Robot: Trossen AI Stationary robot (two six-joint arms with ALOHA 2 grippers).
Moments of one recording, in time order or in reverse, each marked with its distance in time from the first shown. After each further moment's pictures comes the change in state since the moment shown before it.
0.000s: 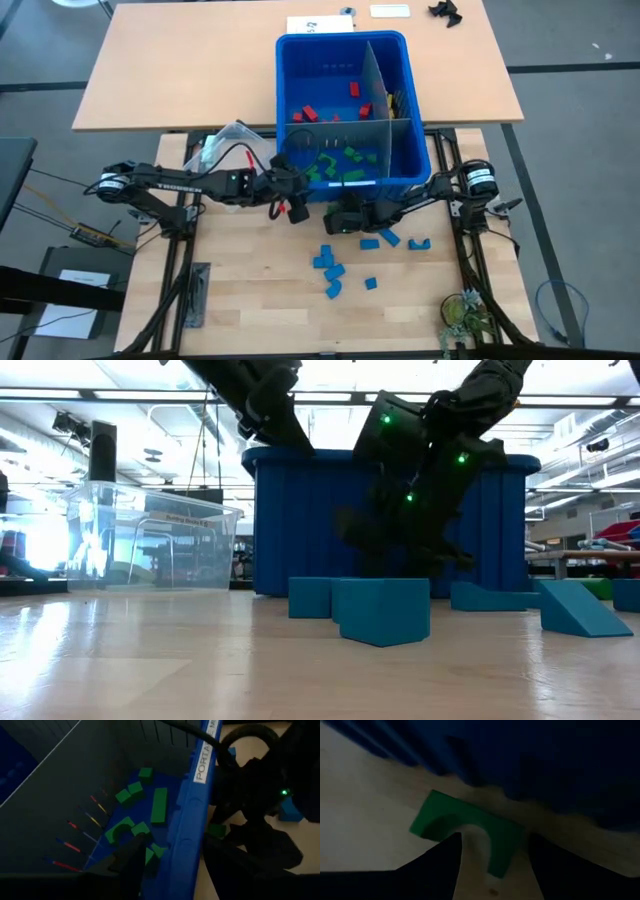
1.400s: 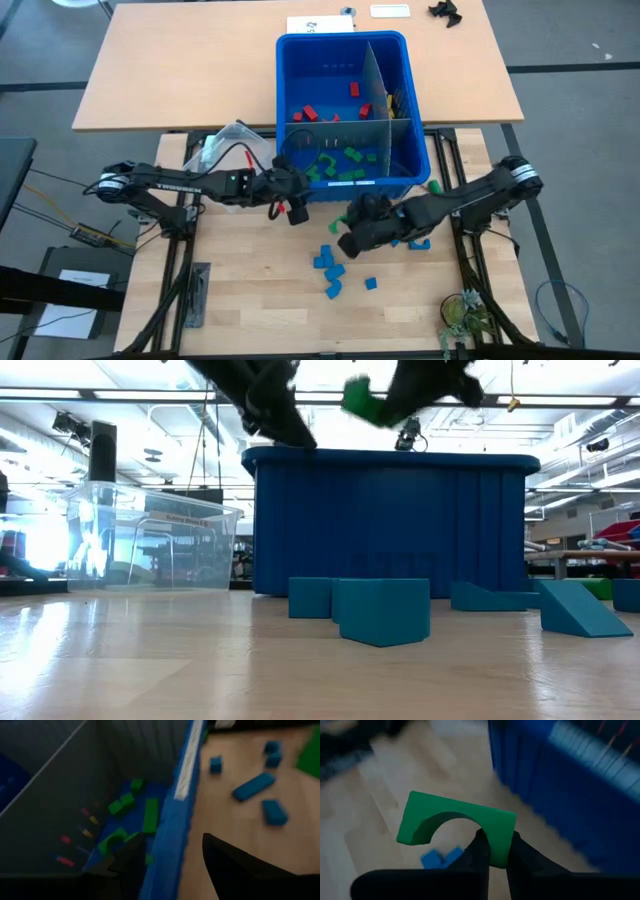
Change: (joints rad) left arm -0.011 -0.008 0.010 0.025 0.036 0.044; right arm 0.251 -0.343 0.337 -0.516 0.079 -0.335
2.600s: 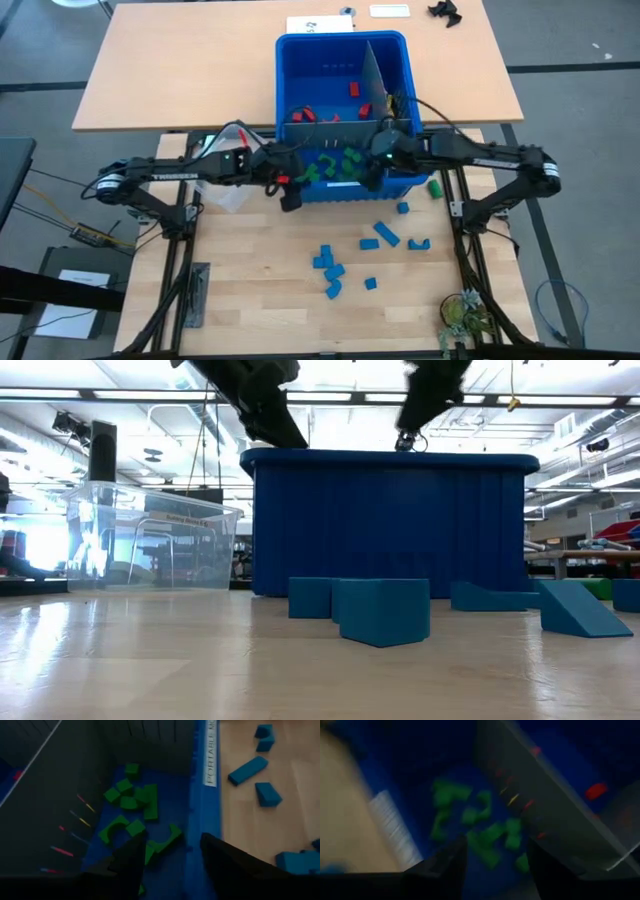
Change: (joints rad) left arm 0.158 -0.015 0.085 -0.189 0.243 0.069; right arm -0.444 -0.203 0.051 -0.159 -0.175 -0.637
